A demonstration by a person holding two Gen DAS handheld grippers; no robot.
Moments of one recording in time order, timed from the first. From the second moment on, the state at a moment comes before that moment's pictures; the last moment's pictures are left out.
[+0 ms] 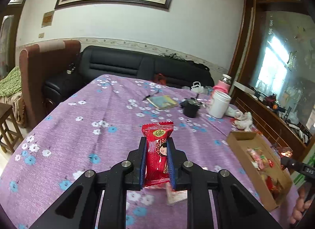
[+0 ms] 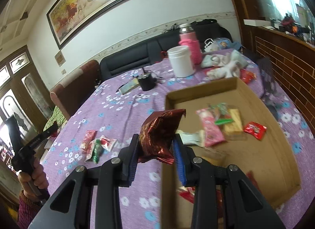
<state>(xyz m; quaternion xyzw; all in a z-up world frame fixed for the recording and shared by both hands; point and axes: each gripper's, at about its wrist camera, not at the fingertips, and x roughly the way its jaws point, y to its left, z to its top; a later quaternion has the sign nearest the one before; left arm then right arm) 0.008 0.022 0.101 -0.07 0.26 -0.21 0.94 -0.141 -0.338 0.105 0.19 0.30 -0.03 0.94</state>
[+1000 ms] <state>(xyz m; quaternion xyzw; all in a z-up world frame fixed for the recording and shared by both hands) -0.109 -0.291 0.070 0.08 0.35 -0.45 0.82 -0.153 -0.450 0.043 0.29 0.34 -0.17 0.88</state>
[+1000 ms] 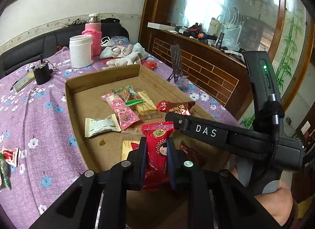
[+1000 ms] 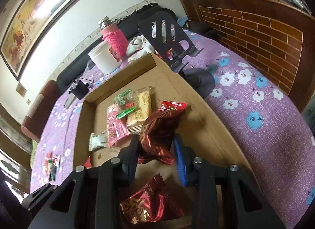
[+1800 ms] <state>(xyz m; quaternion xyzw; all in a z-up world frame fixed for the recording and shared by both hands) -0.084 -0.232 0.107 0.01 0.34 -0.42 0.85 -0.171 -0.437 0.071 0.25 0.27 -0.19 0.91</state>
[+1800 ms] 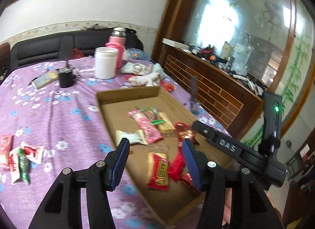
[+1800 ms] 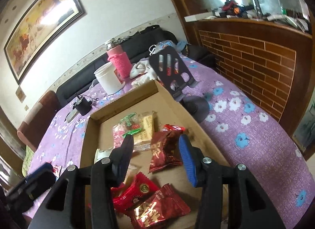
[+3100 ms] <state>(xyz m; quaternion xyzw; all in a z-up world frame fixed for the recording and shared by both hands) 0.082 0.008 0.055 -0.10 0.45 -0.12 0.88 -0.025 -0.213 0.056 0.14 0.39 0.09 0.91</state>
